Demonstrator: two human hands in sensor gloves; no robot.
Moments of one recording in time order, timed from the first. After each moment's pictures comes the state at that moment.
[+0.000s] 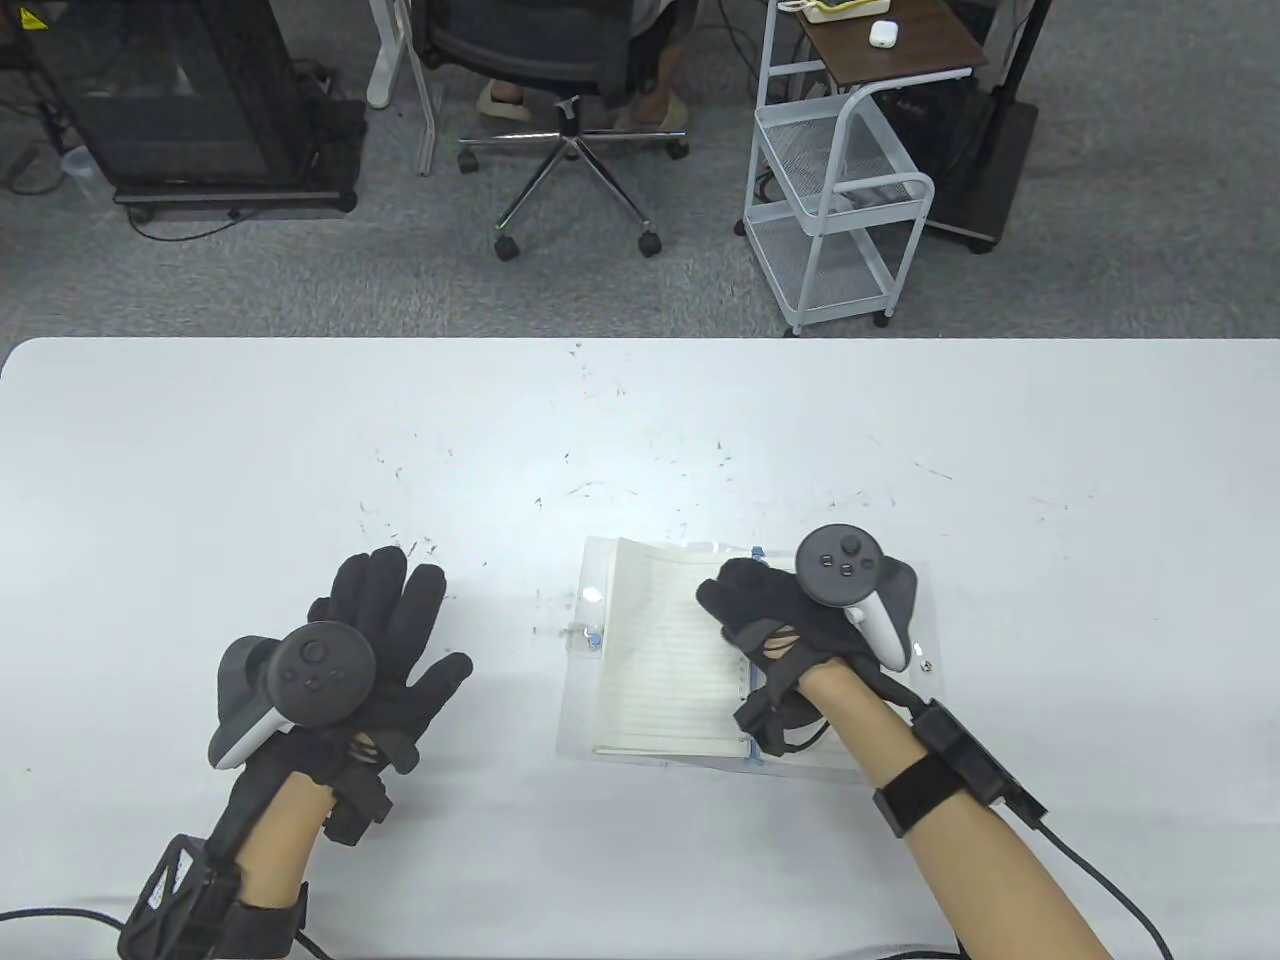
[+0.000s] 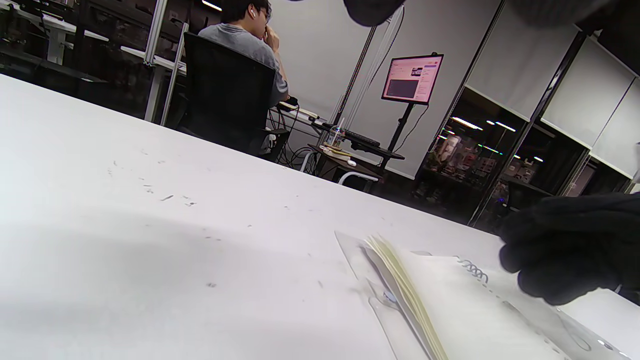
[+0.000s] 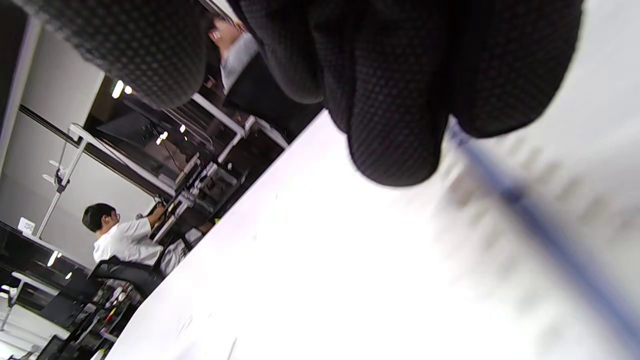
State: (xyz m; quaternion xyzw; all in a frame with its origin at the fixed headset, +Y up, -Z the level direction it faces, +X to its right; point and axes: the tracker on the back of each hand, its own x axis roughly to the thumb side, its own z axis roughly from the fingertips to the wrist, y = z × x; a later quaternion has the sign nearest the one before) left_hand -0.271 -0.660 -0.251 -0.01 -0.15 0.19 0.97; right_hand 0.154 -0.714 -0.328 0.02 0.06 0.91 0.40
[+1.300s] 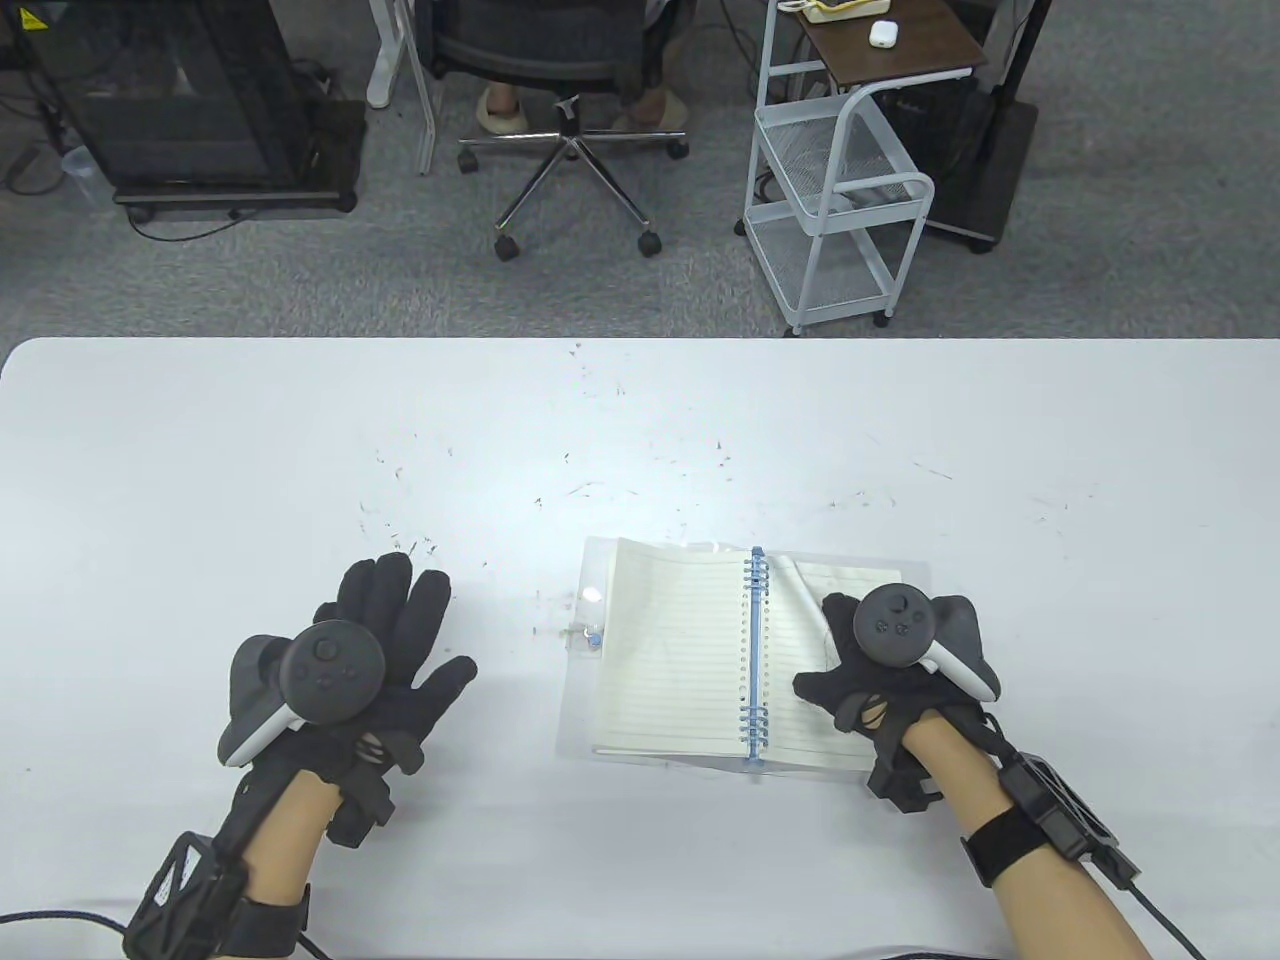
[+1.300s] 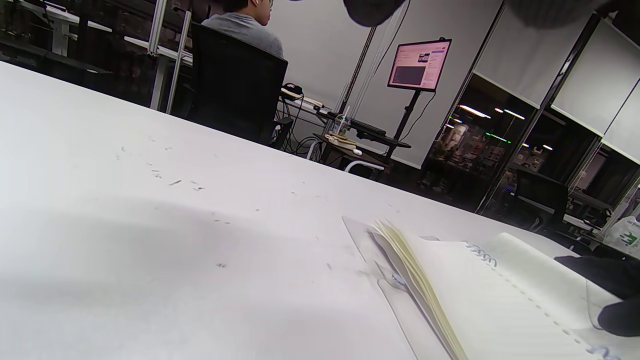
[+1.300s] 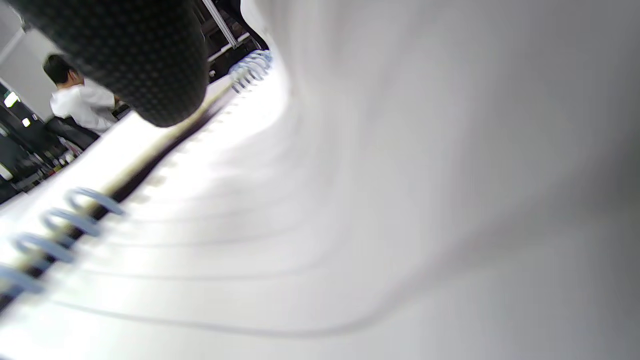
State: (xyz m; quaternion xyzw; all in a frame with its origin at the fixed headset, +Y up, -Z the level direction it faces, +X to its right) left_hand -0.267 -0.664 -0.253 -0.03 -0.15 0.19 0.97; right_hand 0.202 -0.764 -0.304 0.09 0.16 0.95 0.26
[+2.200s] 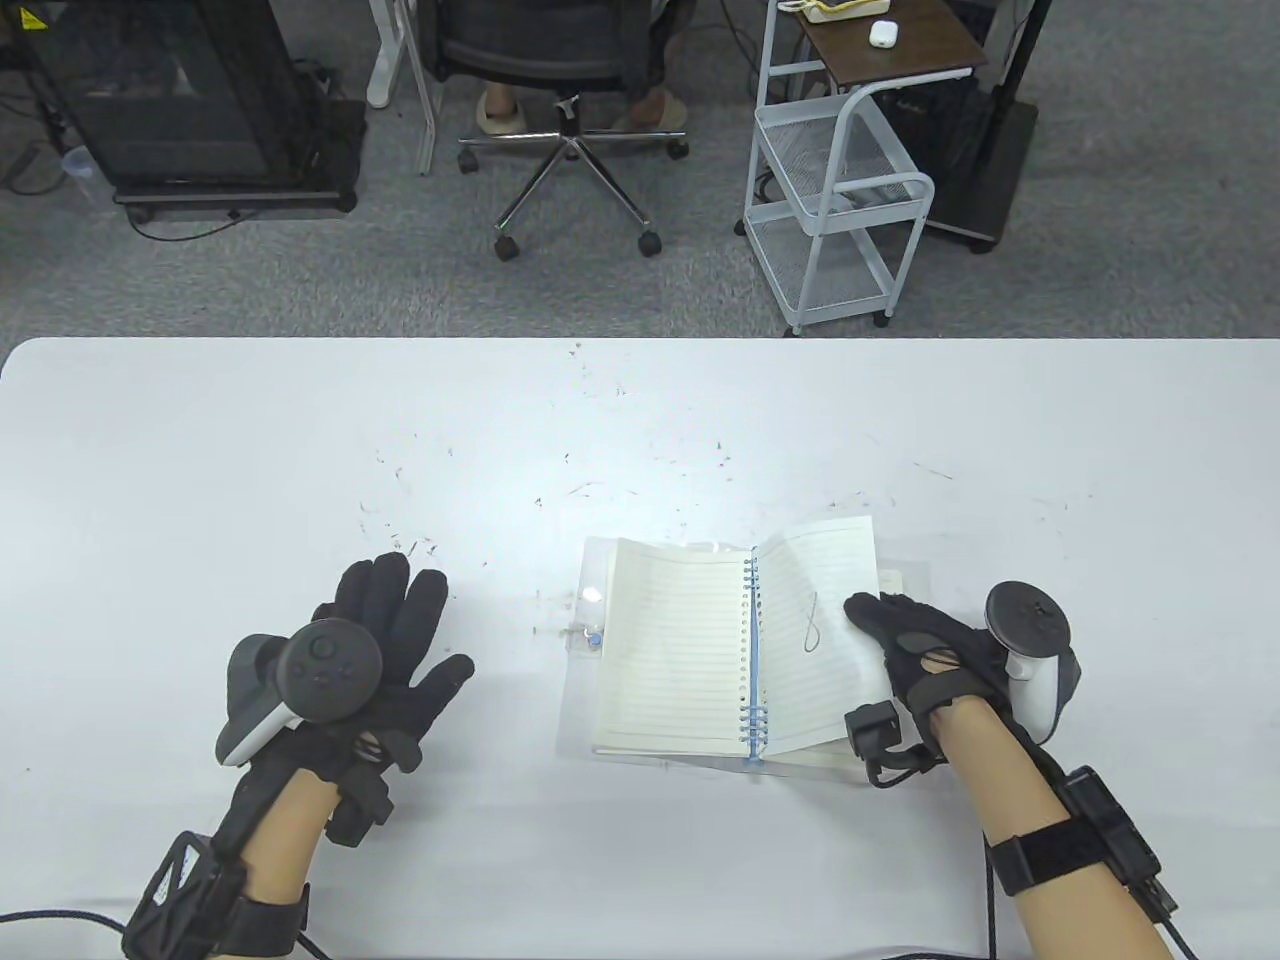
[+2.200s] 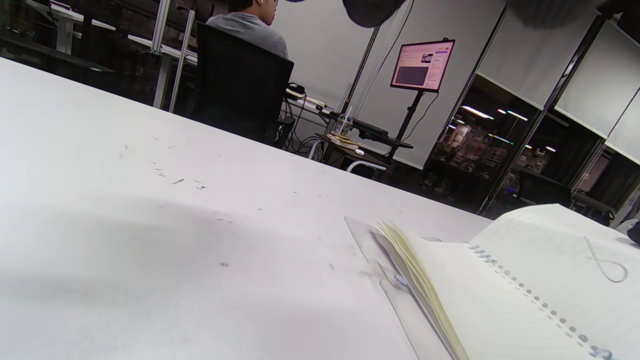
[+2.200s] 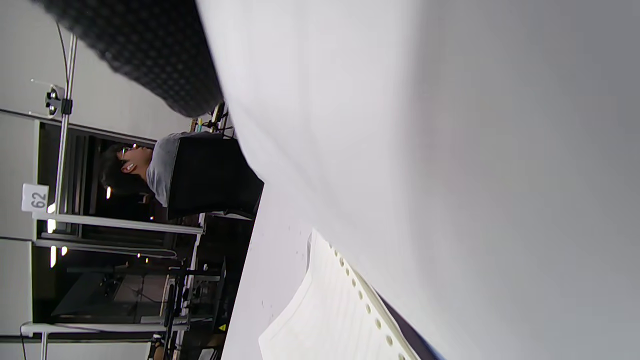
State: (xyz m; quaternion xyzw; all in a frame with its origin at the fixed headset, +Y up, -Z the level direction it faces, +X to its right) left_hand -0.269 -0.665 -0.253 -0.03 -0.15 0.19 0.97; right_hand 0.248 -0.745 -0.290 -0.15 0.10 0.78 0.60
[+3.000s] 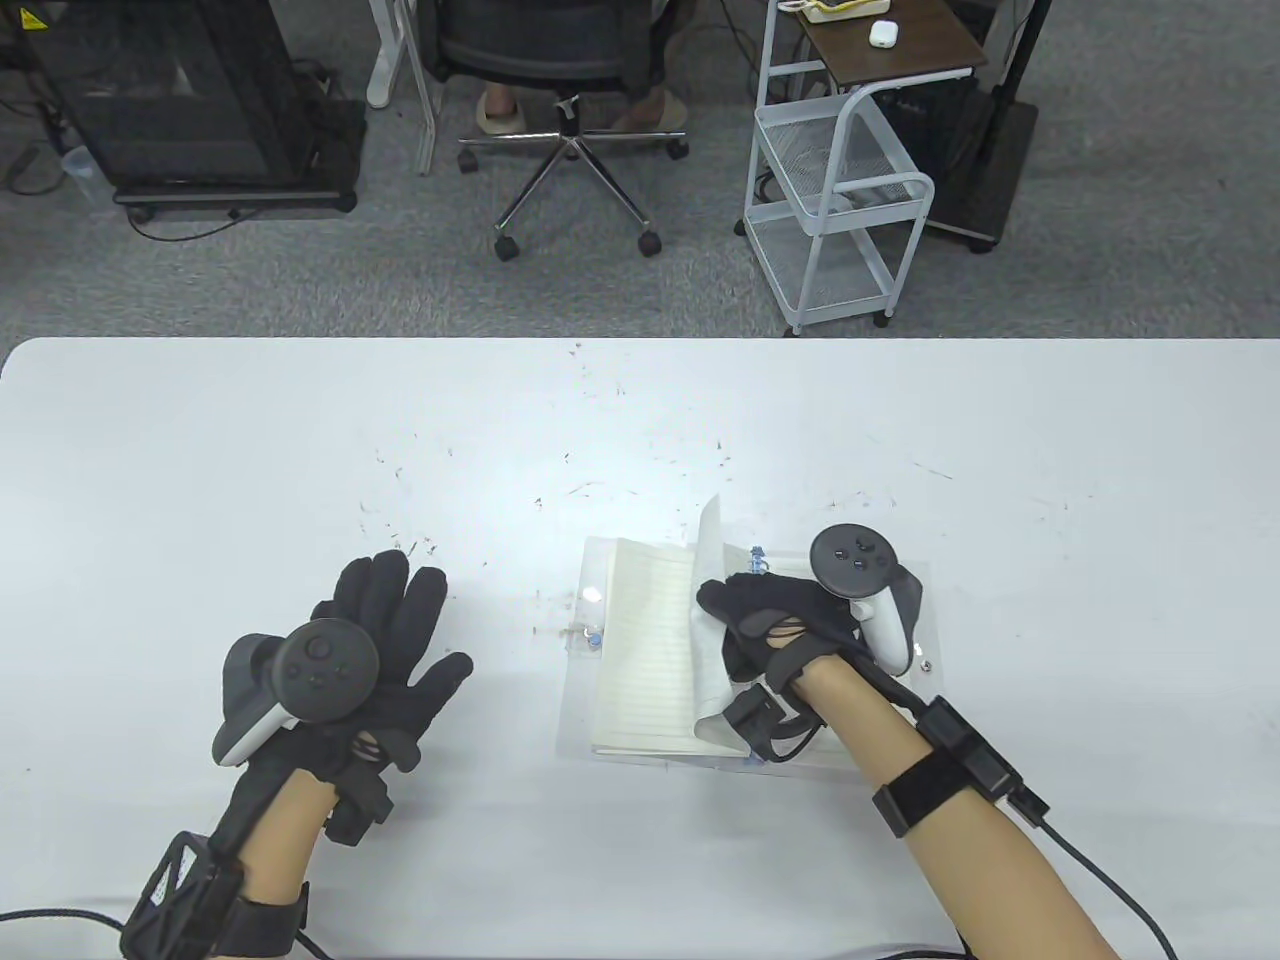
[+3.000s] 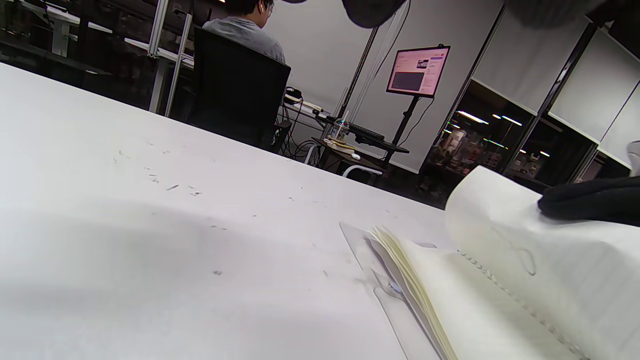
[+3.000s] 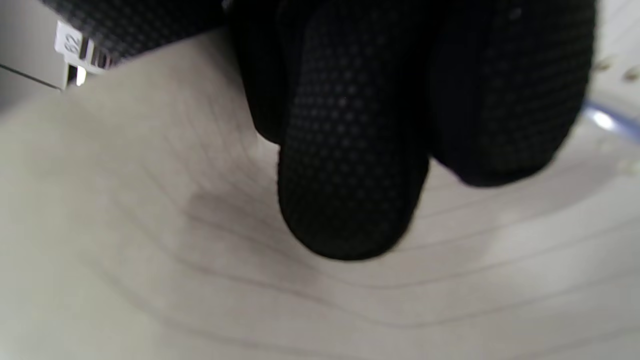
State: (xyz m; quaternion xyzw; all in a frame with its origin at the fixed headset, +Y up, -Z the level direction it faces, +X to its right) left_hand -0.270 -0.662 -0.253 -0.02 -0.15 0.19 0.97; right_hand 0.115 -0.729 -0.335 -0.02 0.17 0.85 0.50
